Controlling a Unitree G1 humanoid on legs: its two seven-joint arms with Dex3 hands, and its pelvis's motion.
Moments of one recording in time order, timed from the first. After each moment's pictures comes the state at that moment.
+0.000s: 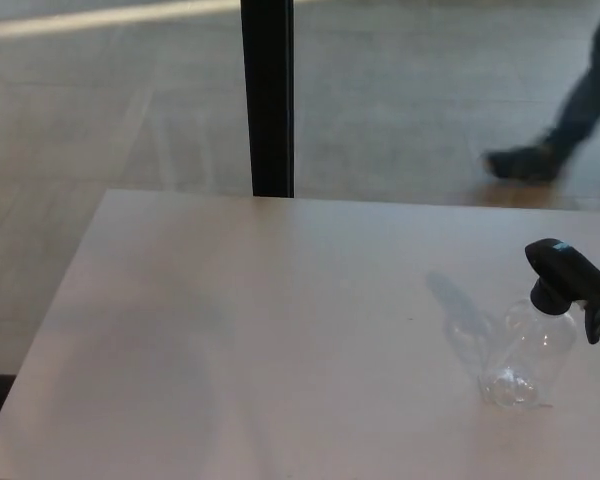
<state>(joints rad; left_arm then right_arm) 0.32 0.49 0.60 0.79 -0.27 -0.02 -0.35 -0.16 -0.70 -0.59 0.21 0.12 -0.01 0.07</state>
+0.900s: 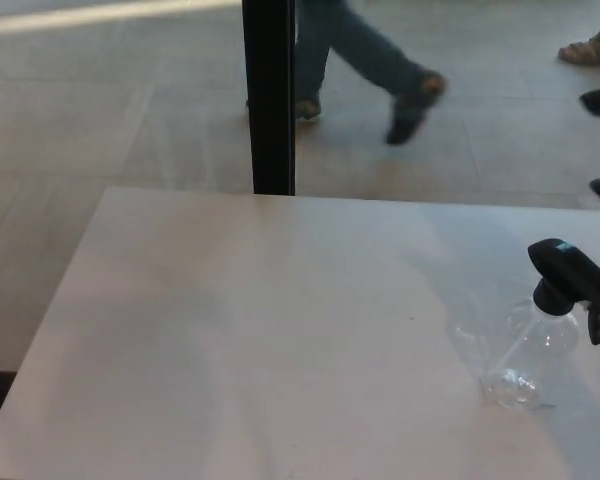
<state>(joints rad) 0.33 0.49 0.60 0.75 -0.30 -0.01 -0.37 -0.50 -0.90 0.10 -0.14 -0.02 0.37 0.29</state>
